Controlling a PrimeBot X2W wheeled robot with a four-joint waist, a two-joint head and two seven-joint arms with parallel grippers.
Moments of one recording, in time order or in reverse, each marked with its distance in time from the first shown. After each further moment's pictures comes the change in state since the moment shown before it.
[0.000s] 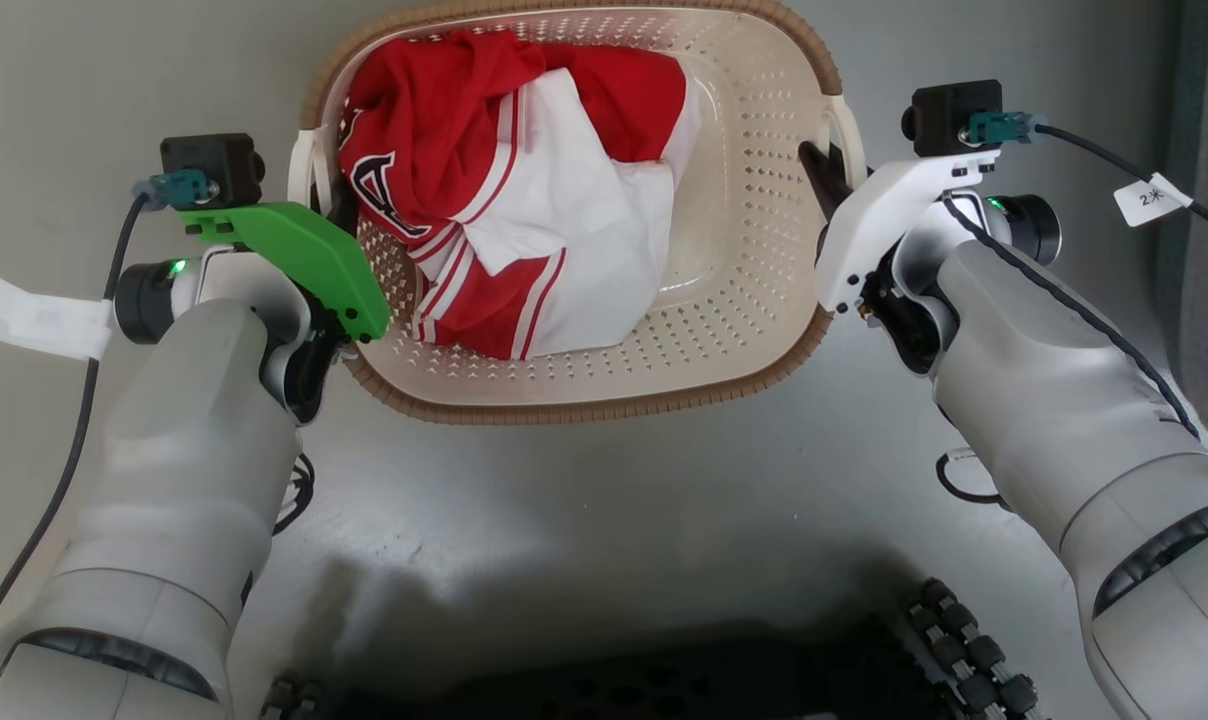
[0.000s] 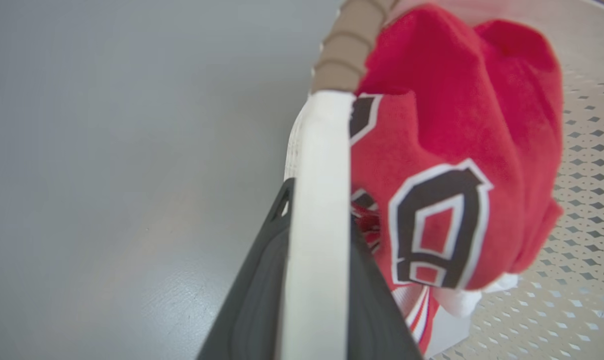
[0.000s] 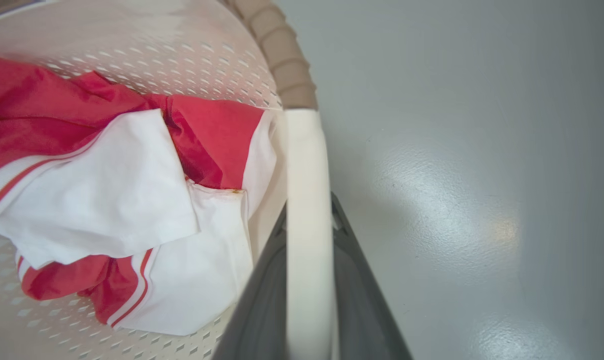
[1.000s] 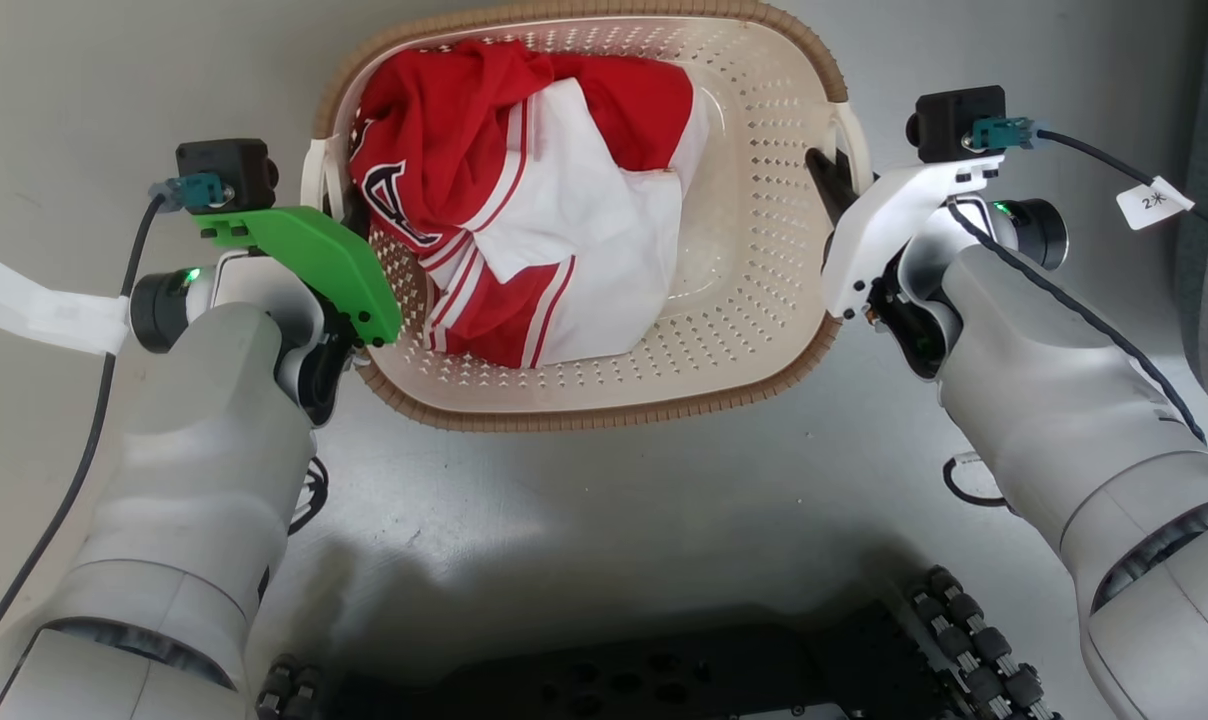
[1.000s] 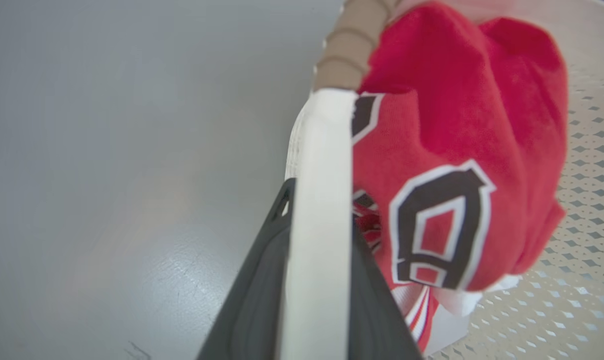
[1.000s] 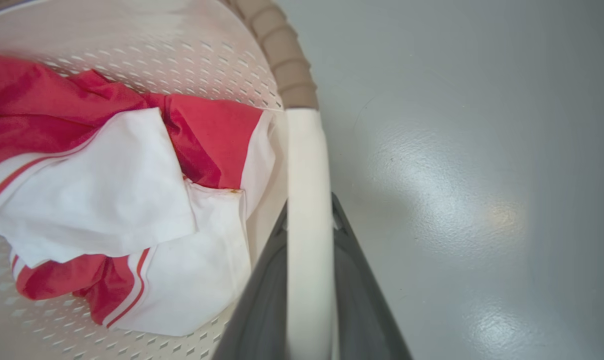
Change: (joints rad) left arm -0.025 -0.034 -0.008 0.086 -0.018 -0.006 -0.002; right arm -0.013 0.007 0.014 0.057 -0.006 0.021 -0.017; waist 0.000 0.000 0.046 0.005
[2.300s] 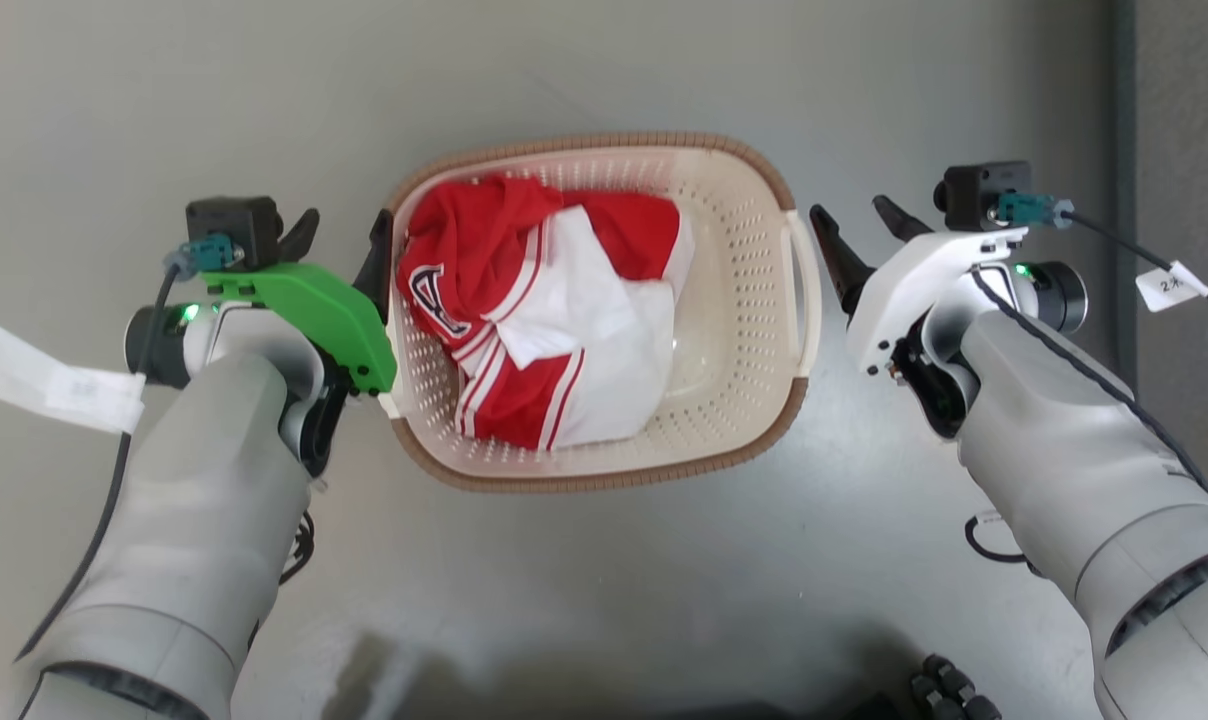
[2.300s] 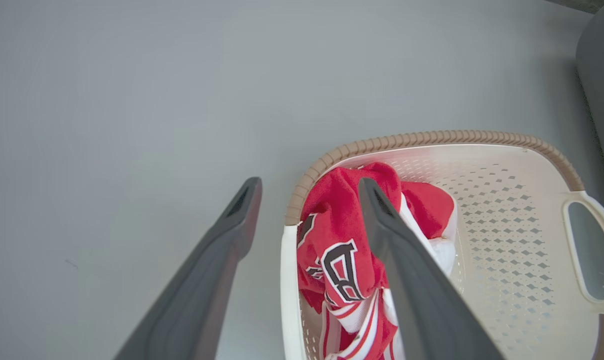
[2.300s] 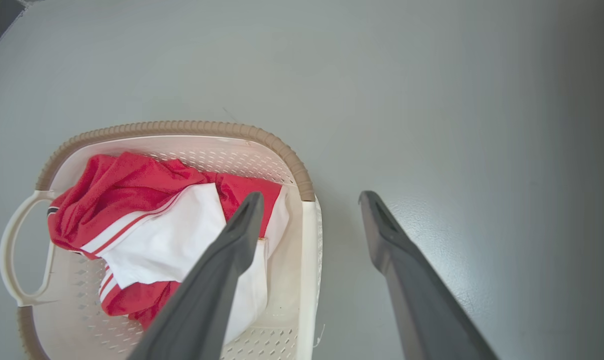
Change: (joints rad) left arm 0.075 0.035 -0.088 -0.061 0.016 0.000 -0.125; right arm 0.089 -0.029 0.005 -0.004 -0.002 0.020 -0.098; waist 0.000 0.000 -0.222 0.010
